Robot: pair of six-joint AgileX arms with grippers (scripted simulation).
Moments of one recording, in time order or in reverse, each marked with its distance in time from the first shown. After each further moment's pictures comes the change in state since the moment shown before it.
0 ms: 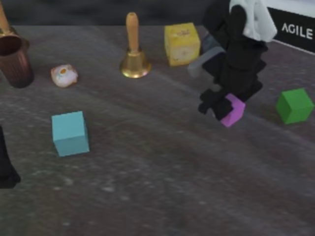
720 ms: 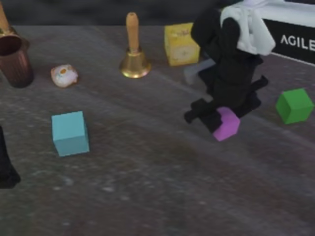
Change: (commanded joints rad) left arm 0.000 0.000 0.000 0.000 0.000 0.000; right arm 0.082 -0.115 -0.155 0.033 0.008 0.283
